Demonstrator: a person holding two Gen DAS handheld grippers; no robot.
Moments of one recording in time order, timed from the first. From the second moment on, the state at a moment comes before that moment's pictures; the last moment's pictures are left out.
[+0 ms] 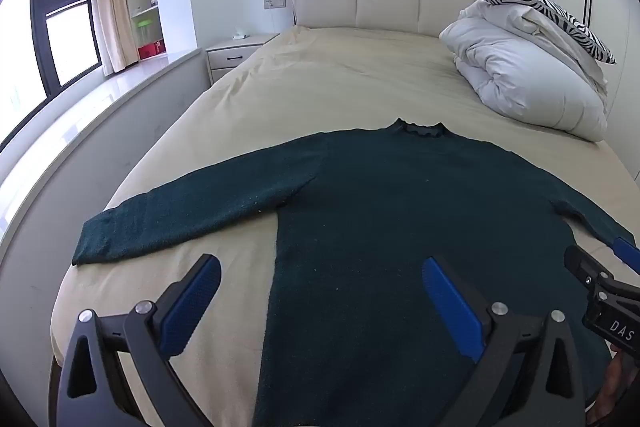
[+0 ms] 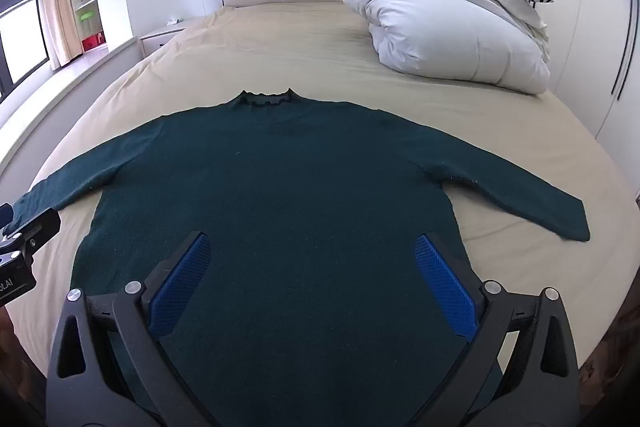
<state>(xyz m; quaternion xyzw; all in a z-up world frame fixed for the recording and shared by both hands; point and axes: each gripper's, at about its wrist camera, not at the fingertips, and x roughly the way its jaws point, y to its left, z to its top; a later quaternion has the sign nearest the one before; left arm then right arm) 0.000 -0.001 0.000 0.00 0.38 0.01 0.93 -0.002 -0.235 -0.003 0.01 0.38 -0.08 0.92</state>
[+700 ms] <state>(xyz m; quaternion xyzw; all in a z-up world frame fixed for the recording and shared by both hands) 0.000 0.001 0.000 0.00 0.37 0.01 0.93 -0.003 -0.232 -0.005 0.01 0.38 -0.08 0.92</state>
